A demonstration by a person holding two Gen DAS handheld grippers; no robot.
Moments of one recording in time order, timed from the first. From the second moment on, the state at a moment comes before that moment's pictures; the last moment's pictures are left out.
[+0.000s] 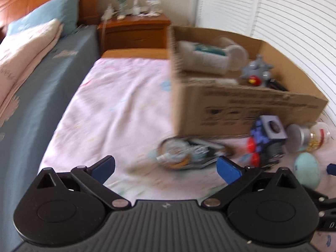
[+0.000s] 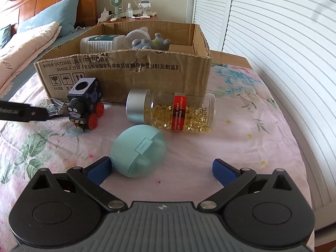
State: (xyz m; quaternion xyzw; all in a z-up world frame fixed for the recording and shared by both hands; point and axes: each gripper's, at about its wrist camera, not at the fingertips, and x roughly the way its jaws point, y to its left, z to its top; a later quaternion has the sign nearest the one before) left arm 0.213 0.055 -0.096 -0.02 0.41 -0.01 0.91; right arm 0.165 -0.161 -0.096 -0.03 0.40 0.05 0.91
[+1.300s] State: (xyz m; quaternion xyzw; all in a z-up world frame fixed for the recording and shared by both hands) left arm 0.220 0.036 -0.104 0.01 0.39 -0.04 0.92; right arm 0.174 -0.123 -0.091 -0.06 0.37 0.12 0.92
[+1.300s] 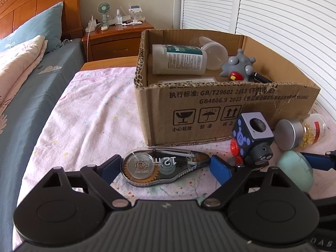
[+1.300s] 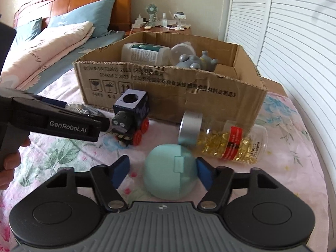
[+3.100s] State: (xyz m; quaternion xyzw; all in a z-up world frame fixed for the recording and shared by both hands) left arm 0.257 0.015 0.005 0.08 0.34 -0.17 0.92; right arm 0.162 -0.148 0.014 -0.13 0.32 0.18 0.92
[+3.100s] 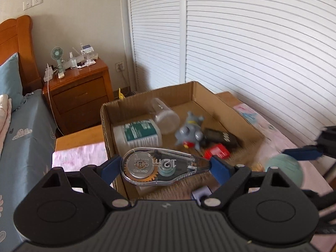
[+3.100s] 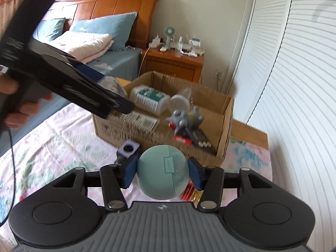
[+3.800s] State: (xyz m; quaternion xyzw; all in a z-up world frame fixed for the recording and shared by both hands) left arm 0.203 0.044 -0.010 0.05 0.36 -0.14 0.92; right arm 0.240 -0.164 0.038 -0.10 0.33 0.15 0.93
